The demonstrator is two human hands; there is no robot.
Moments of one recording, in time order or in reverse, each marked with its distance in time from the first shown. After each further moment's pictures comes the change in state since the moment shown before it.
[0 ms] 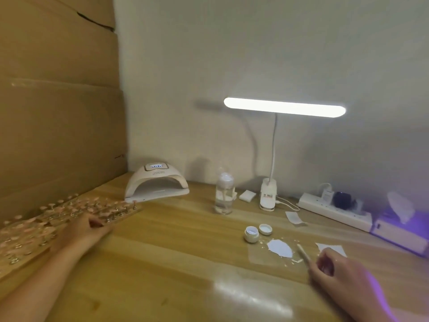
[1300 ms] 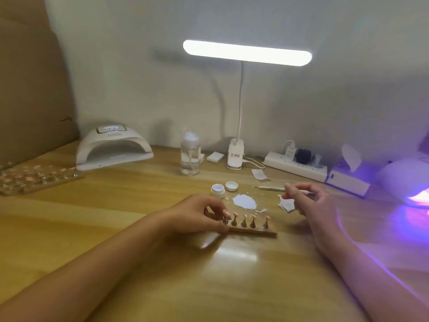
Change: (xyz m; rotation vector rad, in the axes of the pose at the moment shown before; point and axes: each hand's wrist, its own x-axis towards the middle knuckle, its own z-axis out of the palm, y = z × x) left_hand -0.185 0.191 0.094 -0.252 -0.992 0.843; right_hand 0.017 0.011 -0.006 0.880 0.201 0.093
